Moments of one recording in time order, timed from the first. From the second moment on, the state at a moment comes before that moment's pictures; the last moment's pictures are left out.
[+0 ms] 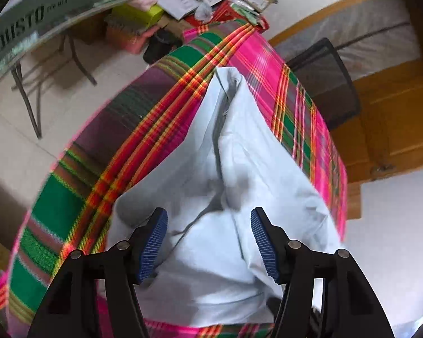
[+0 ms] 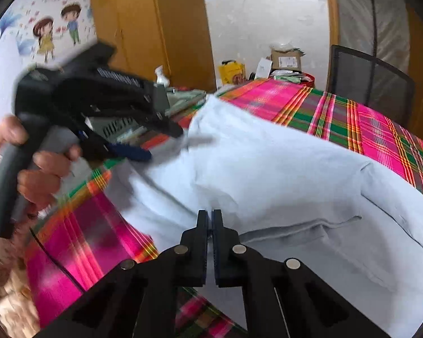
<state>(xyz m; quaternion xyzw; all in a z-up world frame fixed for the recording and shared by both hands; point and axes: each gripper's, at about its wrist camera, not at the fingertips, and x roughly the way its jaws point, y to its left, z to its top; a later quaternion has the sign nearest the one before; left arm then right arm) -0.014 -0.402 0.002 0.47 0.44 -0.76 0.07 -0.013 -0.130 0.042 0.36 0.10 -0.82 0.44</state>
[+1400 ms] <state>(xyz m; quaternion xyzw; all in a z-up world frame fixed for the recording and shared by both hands) -0.004 -0.316 0.030 0.51 0.32 -0.80 0.09 -0.142 -0.040 0.034 0.37 0.16 -0.84 0.36</state>
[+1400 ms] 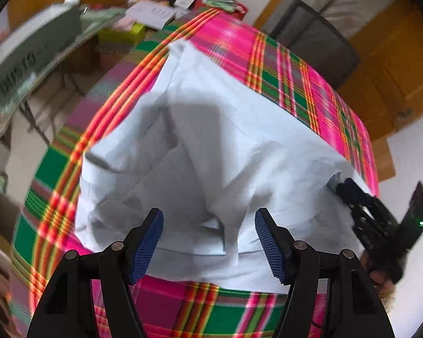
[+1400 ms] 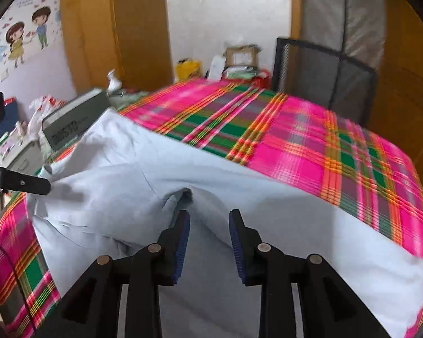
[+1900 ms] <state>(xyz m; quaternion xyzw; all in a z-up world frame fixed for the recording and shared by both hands) 0.002 -0.325 0.018 0.50 0.38 -0.77 0.08 -0.123 -0.036 0.021 0.40 0.18 -0.81 0.40</state>
